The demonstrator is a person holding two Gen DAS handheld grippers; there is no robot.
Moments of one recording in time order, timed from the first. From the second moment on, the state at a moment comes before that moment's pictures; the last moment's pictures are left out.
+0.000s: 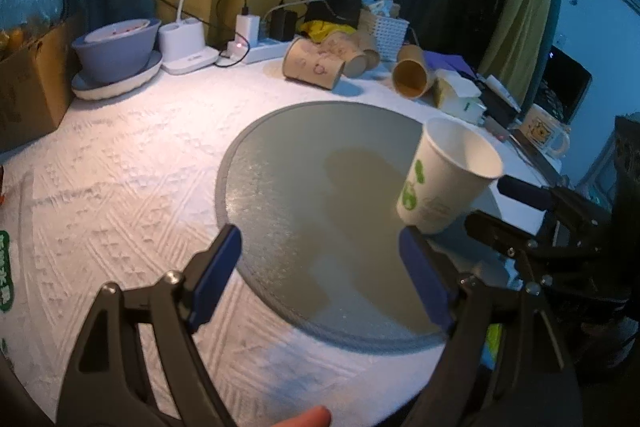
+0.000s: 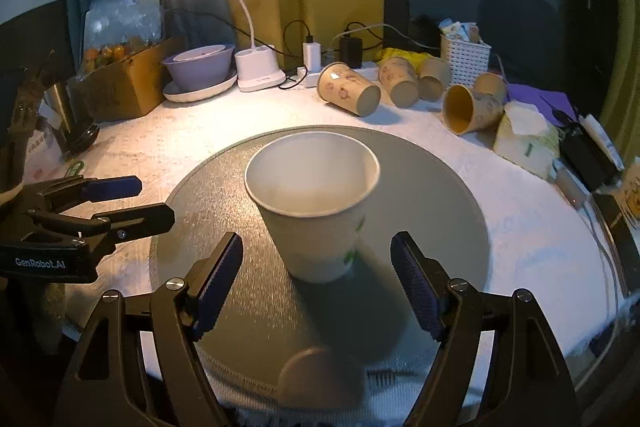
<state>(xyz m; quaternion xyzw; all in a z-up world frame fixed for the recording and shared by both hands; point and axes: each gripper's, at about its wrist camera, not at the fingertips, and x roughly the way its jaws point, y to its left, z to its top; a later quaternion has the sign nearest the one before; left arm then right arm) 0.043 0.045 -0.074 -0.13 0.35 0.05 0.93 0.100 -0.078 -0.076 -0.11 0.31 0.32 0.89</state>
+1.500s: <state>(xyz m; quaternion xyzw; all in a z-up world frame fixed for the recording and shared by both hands) -0.022 -0.021 0.040 -0.01 0.18 0.02 0.98 0.030 -0.129 0.031 -0.10 0.20 0.31 0.93</state>
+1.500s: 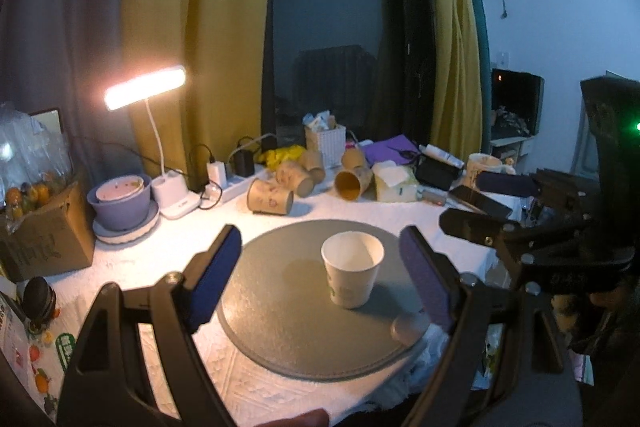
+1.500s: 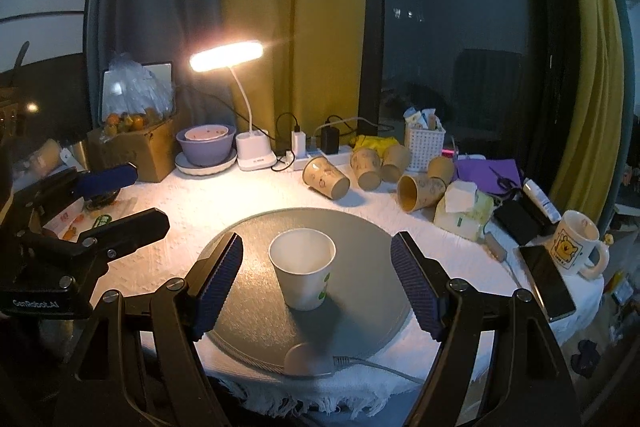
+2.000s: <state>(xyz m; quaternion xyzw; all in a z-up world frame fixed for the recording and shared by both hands) -0.046 -0.018 0.066 -0.02 0.11 0.03 0.99 0.004 -0.131 0.062 -0.10 0.17 0.31 0.93</state>
